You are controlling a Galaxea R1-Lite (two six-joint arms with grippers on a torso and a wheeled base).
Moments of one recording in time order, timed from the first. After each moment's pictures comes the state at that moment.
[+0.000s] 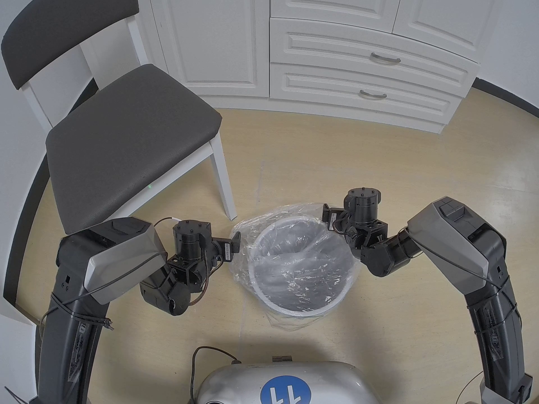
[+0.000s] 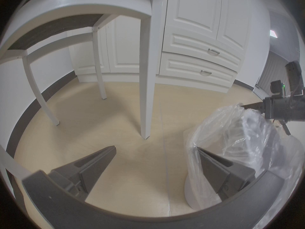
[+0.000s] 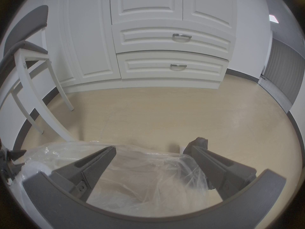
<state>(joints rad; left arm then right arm) -0.38 2.58 -1.17 -1.19 0.20 -0.07 0.40 2.58 -1.55 -0.81 -0.45 0.16</state>
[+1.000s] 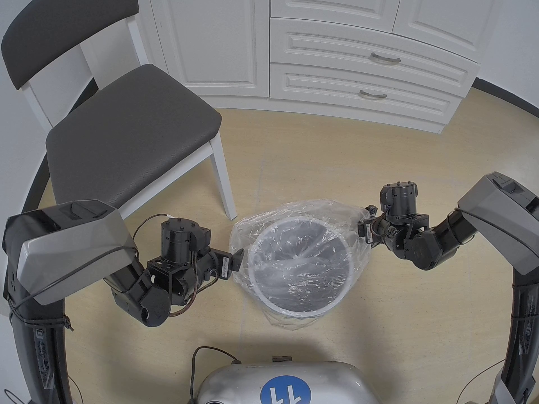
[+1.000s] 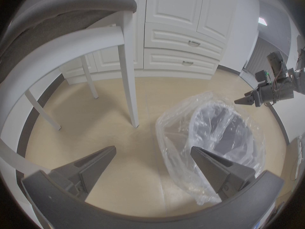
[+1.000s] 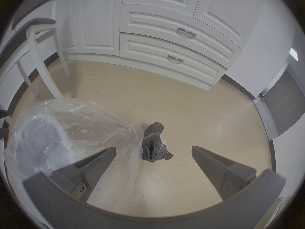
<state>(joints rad) -0.45 2.28 -0.84 -1.06 0.16 -0.01 0.33 2.27 -1.18 -0.65 -0.45 -0.03</state>
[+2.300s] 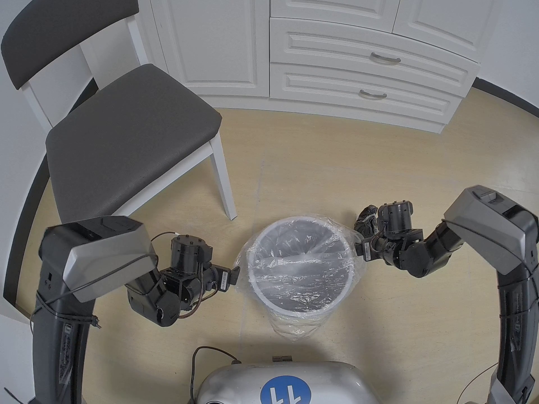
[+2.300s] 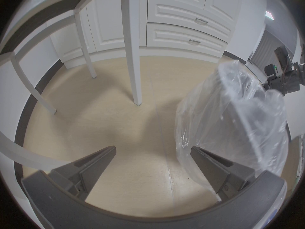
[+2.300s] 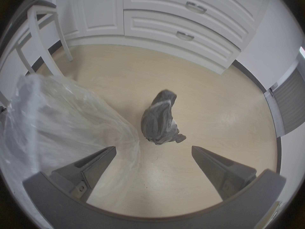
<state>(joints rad) -0.40 2.48 -0.96 -1.02 0.13 -0.01 0.28 2.41 -1.22 -0.63 -0.32 -0.03</state>
